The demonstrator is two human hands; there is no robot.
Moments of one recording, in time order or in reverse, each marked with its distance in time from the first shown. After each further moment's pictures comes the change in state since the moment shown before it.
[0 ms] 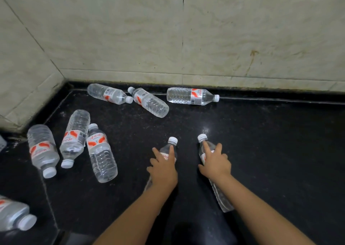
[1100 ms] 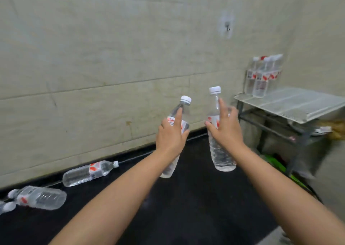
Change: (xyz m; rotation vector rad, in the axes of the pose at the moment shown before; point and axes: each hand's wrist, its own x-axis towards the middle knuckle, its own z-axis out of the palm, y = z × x) left_hand -0.177 0.285 -0.166 -0.304 0.516 0.944; right_hand -0.166 0.250 -0.246 0.385 1.092 0.136
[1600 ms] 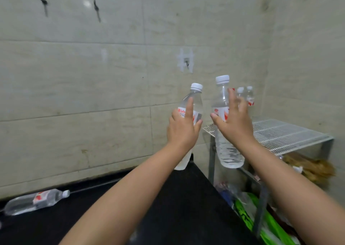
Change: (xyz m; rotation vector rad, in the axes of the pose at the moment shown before) left_hand 0.082 0.283 0.060 -0.061 0.262 0.089; right_hand 0.127 0.184 -0.182 0.072 0.174 -0.165
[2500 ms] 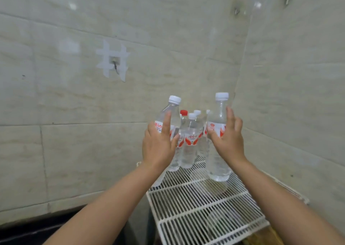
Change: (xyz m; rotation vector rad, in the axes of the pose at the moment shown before) left_hand 0.227 0.108 0.251 -0.088 0.177 0.032; right_hand 0.229 0.305 0.028 0.039 0.051 0.036
